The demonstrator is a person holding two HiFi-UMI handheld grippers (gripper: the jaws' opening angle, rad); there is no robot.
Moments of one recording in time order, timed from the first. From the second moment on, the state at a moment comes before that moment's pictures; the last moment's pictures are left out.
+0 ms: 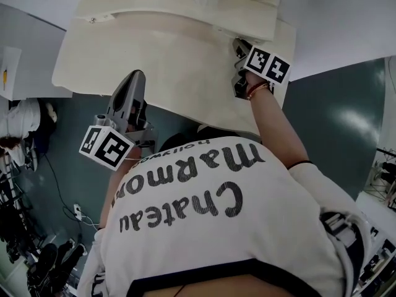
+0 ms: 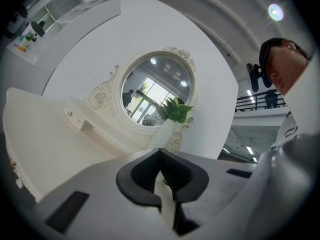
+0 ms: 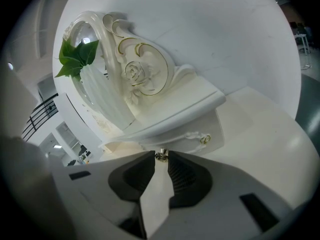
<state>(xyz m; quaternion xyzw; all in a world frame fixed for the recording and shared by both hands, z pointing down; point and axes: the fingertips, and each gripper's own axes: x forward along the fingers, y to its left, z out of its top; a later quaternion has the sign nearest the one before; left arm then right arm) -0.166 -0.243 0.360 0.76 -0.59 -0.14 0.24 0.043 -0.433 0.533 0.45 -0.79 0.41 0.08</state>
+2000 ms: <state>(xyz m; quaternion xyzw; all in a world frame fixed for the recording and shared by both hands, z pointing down) -0.190 -0.211 0.327 0.77 -0.56 -0.20 0.22 0.038 -0.375 0.521 0.45 -0.79 0.42 0.10</state>
